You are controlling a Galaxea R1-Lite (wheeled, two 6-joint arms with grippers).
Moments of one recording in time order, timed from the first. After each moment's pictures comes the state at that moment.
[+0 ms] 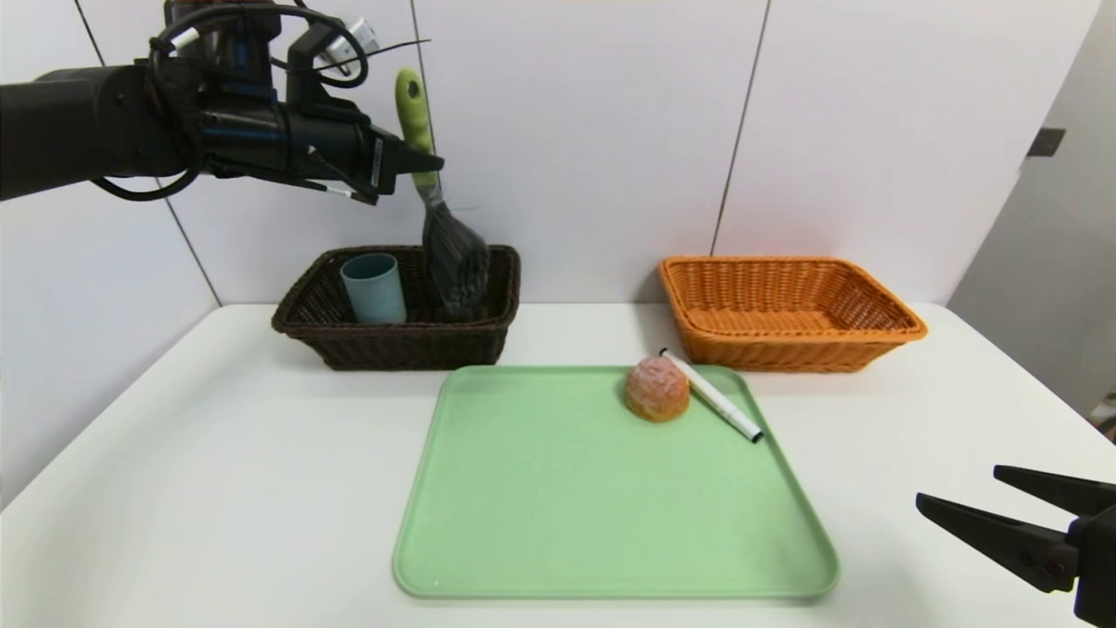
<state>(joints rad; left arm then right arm) -0.17 1.99 -1.97 0.19 -0.53 0.28 0.20 0.96 -0.44 -0.08 0.20 0.10</state>
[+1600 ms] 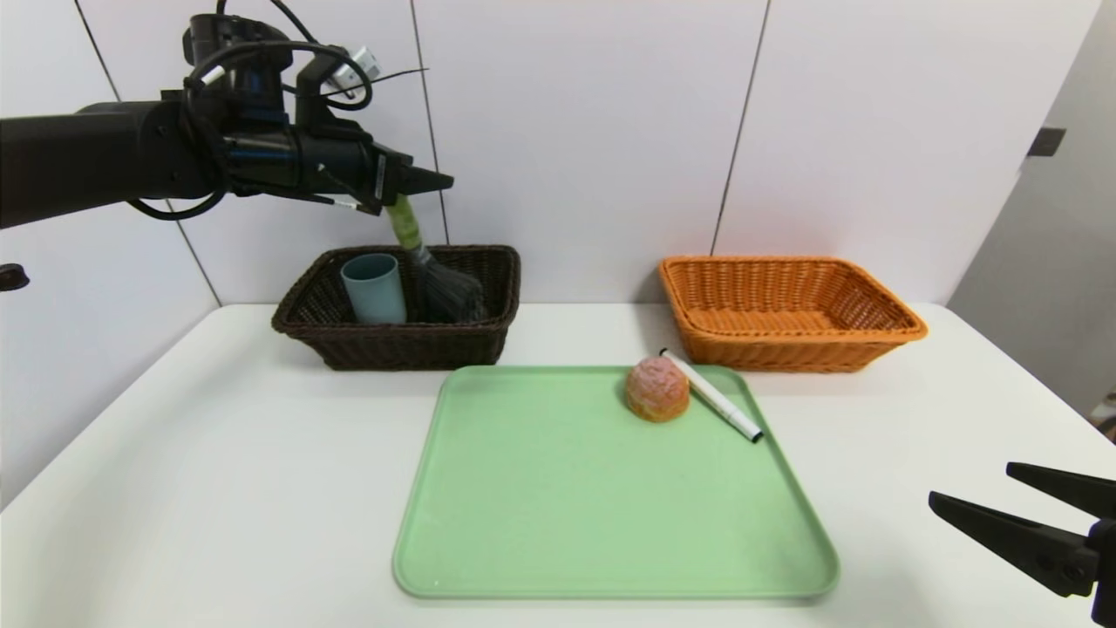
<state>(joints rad) -0.14 2.06 -1.97 0.12 -0.54 0.25 0.20 0.92 -0.44 -0.08 0.19 0.10</state>
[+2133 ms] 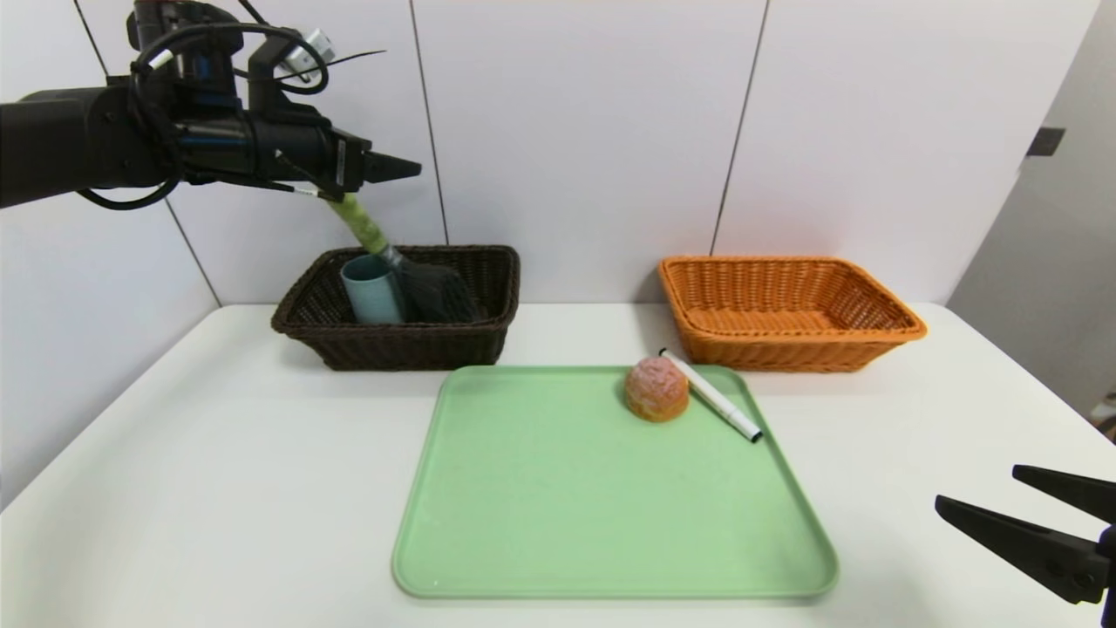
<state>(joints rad) -0.05 2.03 -1.97 0.13 -0.54 0.25 0.20 0.90 -0.44 -0.06 0.19 0.10</state>
